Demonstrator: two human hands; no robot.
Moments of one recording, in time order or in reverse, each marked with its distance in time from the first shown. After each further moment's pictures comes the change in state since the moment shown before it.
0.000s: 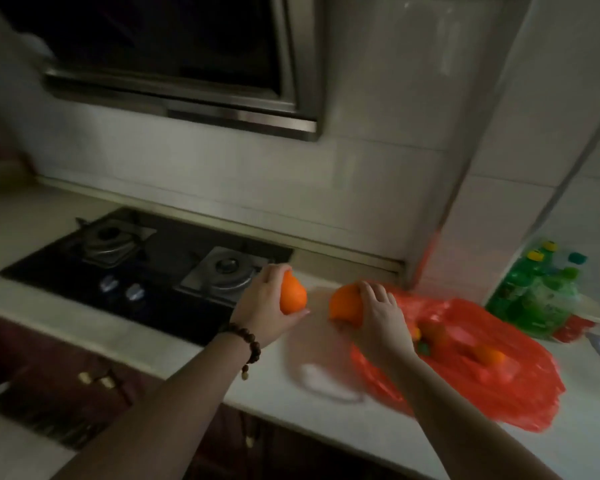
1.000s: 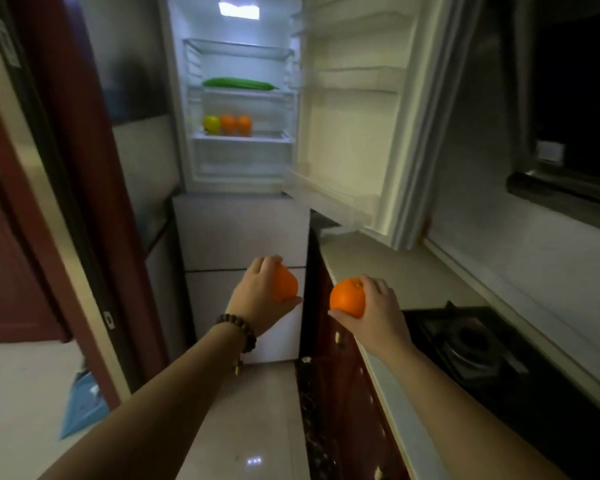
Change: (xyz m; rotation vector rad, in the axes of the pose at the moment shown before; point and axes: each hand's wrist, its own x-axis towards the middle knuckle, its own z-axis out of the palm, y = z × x) left_hand -0.172 -0.332 -0.430 0.420 0.713 -0.888; right_hand 0.102 -0.612 0.205 0.467 -0.404 -0.956
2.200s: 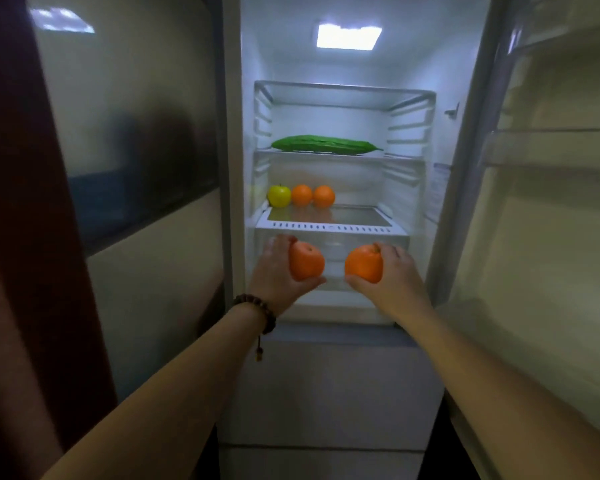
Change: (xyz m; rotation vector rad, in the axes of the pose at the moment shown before) left_hand 0.559 -0.293 -0.078 -0.110 0.272 0.071; right_hand 0.607 -0.186 0.213 0.092 0.121 -0.198
